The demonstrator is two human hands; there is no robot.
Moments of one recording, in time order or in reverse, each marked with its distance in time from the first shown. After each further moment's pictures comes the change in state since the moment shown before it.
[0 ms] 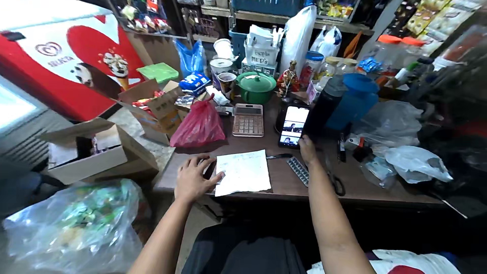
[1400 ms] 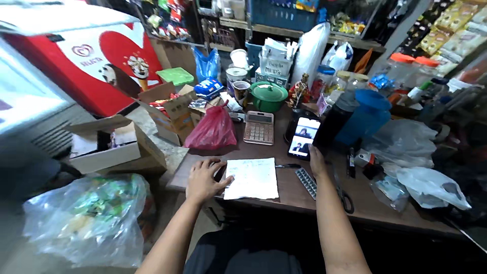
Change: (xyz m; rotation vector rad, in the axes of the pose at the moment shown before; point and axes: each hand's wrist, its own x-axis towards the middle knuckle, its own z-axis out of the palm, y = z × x) left_hand 0.001 0.003 -0.006 0.010 -0.041 -0.038; right_hand 0.001 -0.006 0.000 0.014 0.010 -0.049
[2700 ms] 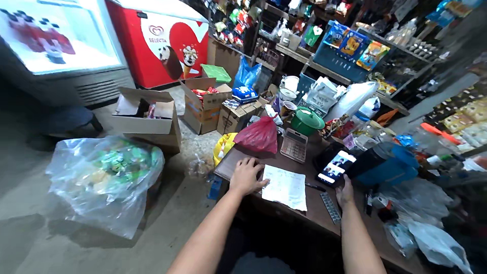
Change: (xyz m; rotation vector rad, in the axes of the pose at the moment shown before) left_hand -0.004 0.003 -0.012 -0.087 -0.124 -0.032; right_hand -0.013 -0.018 0.006 0.322 0.097 0.104
